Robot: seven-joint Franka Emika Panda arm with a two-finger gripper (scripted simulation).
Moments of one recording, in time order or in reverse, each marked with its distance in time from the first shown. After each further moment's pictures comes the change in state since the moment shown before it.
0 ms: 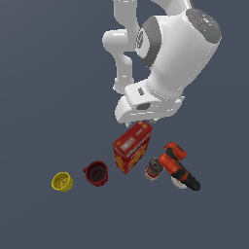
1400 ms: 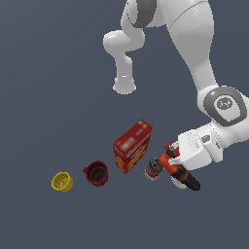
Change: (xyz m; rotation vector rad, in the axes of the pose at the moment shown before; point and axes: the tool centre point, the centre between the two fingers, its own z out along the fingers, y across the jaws) arm 0.118 -0.111 0.069 -0.598 -0.207 -0.576
